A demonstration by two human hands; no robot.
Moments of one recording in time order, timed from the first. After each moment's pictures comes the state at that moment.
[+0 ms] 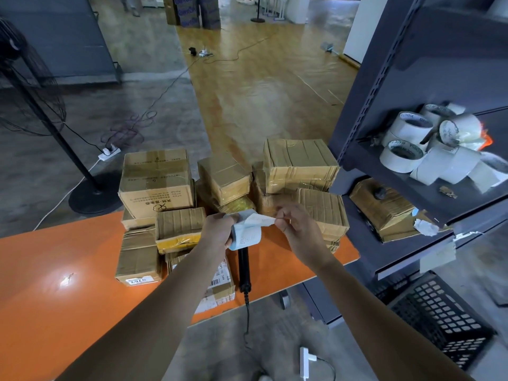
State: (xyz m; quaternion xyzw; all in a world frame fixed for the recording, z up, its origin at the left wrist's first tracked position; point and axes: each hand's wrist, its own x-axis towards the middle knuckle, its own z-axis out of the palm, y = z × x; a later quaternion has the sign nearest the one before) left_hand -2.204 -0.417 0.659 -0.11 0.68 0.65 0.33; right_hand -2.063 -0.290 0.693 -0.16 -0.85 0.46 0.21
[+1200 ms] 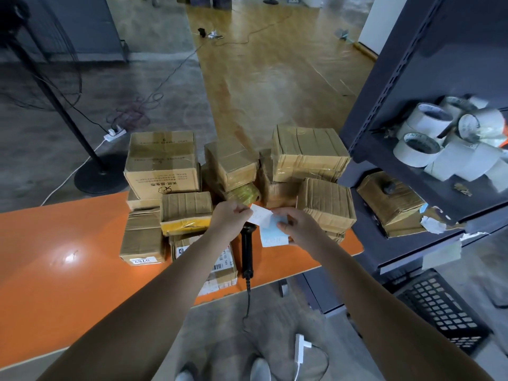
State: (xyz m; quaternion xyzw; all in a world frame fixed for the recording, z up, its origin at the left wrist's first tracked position) left_hand -2.186 -0.429 0.667 0.13 0.82 0.50 0.24; right_hand -2.076 -0.274 0.653 -0.29 -0.79 0.54 0.00
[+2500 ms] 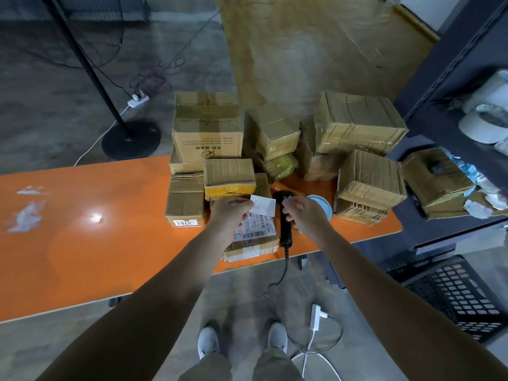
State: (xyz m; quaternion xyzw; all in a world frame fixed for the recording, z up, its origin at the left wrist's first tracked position) left_hand -2.193 -0.529 0.639 -0.06 0.75 0.59 0.30; right_hand -2.107 -0.361 0.615 -0.30 -0.81 0.51 -0.01
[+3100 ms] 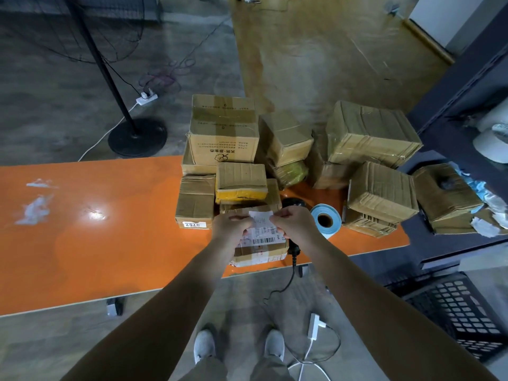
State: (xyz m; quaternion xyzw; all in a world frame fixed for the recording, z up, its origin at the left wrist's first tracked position) left_hand -2.191 -0.552 0.612 -0.10 0.75 0.59 0.29; right_hand -2.134 -0.400 0.614 -0.34 -0.78 0.53 -0.04
